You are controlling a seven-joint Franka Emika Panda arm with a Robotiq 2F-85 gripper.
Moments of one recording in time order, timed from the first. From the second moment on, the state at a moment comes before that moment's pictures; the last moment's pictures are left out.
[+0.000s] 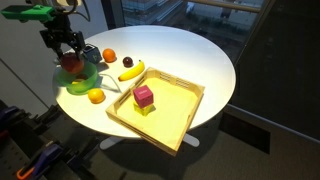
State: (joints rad) arm 0.12 0.13 0.10 -2.42 -0.13 2.36 -0.06
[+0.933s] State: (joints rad) arm 0.11 0.21 0.05 -2.43 -0.13 2.41 -0.04
